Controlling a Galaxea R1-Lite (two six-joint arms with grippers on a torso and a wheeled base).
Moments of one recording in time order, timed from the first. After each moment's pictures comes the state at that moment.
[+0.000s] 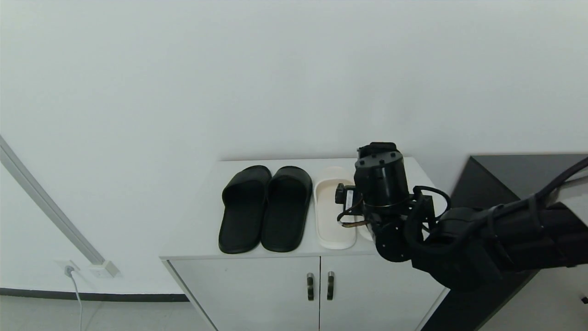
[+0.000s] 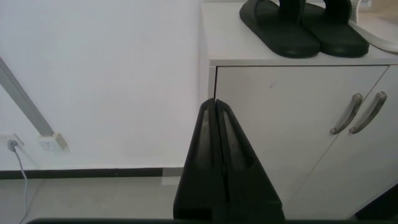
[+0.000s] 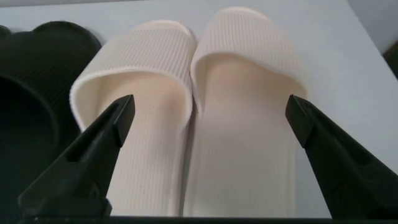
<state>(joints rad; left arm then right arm) 0.00 0.00 0.00 0.00 0.03 0.00 0.82 1.98 -1.18 -0.50 -0.80 0.30</state>
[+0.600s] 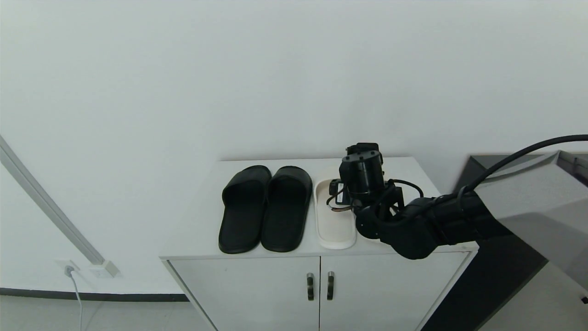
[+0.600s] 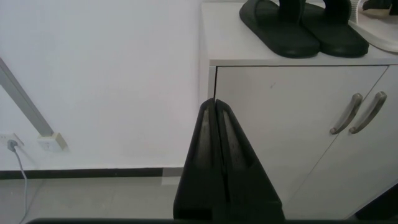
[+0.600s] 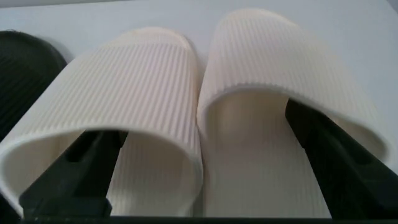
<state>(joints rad) 0.00 0.00 0.00 0.00 0.03 0.00 0.73 2.17 -1.40 -0.49 -0.76 0.26</state>
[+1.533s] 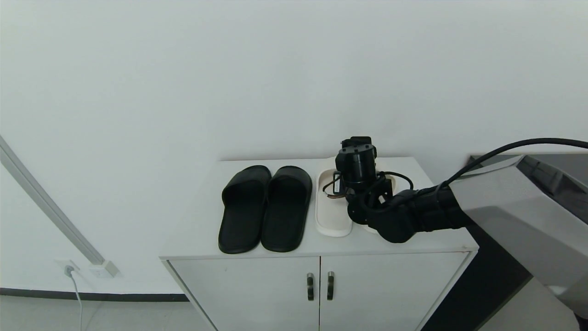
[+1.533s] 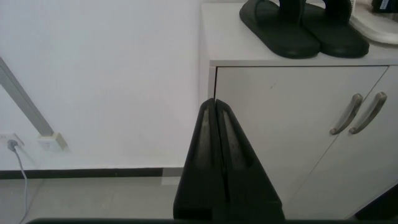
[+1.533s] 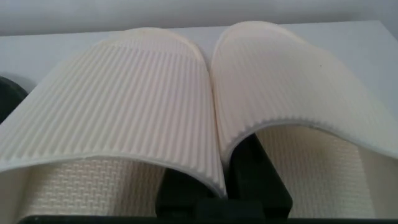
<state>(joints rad) 0.00 0.01 0.00 0.00 0.03 0.00 0.70 2.27 -1.57 -0.49 -0.76 0.18</state>
